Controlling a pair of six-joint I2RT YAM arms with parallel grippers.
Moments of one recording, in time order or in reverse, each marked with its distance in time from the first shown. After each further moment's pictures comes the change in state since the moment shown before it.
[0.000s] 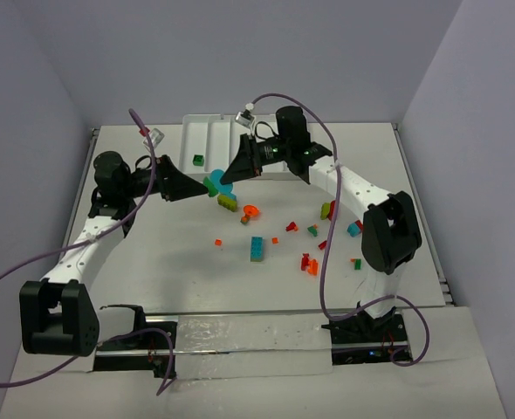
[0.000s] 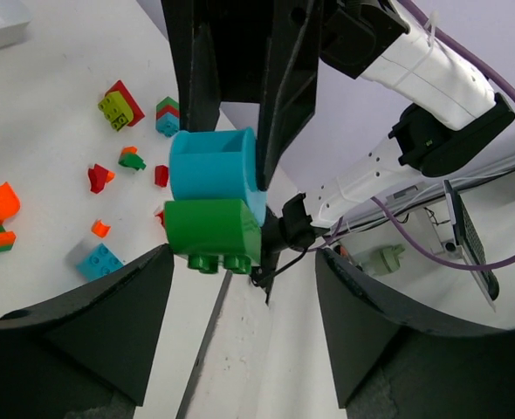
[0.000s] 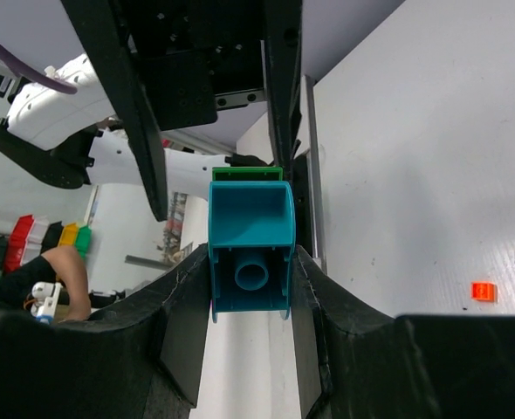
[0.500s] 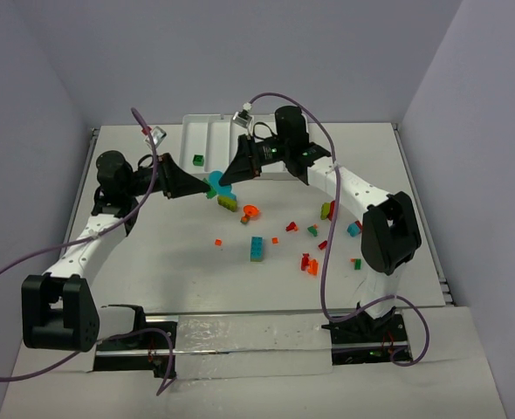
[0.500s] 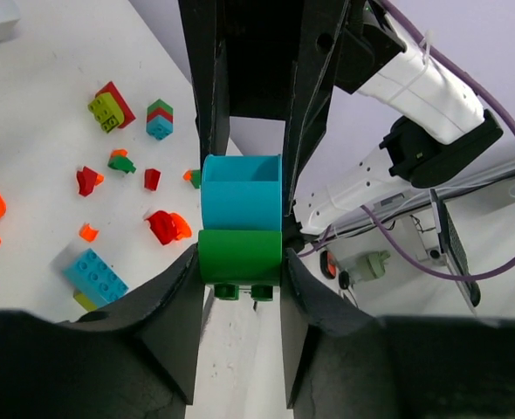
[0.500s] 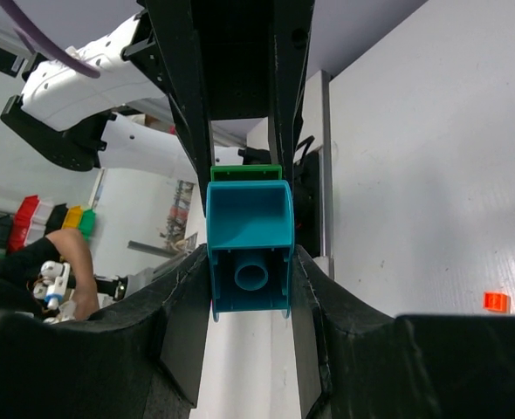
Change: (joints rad) left arm -0.014 0.027 0.000 0.068 -0.012 -0.079; right arm 0.012 0.000 -0.002 0.053 -0.038 0.024
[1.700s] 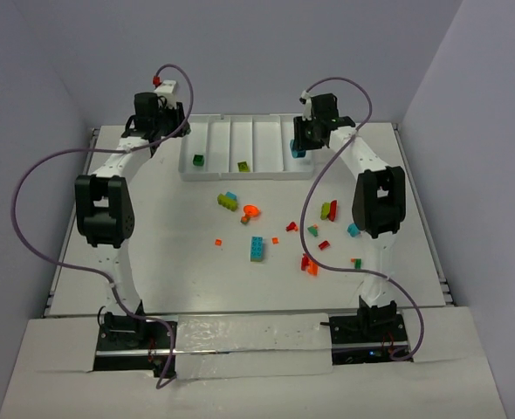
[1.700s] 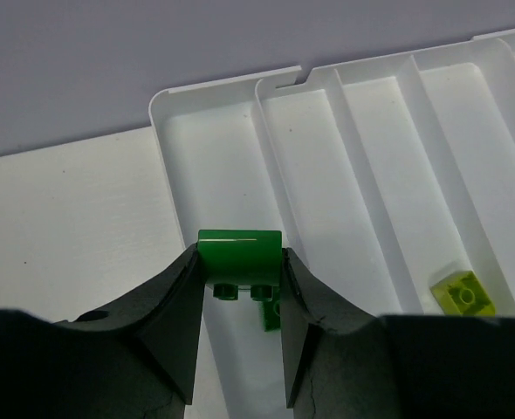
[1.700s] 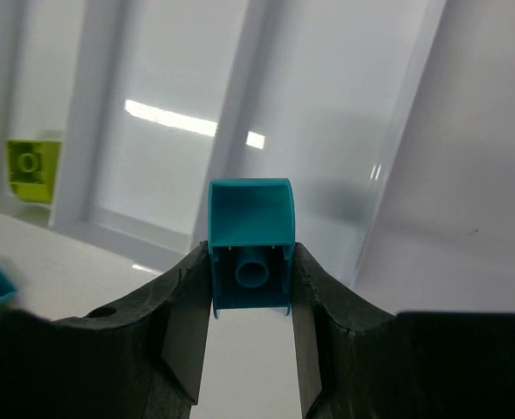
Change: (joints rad) left arm 0.006 0.840 0.923 -0.550 -0.964 0.943; right arm -0.326 0.372 0.424 -0.635 1.081 -0.629
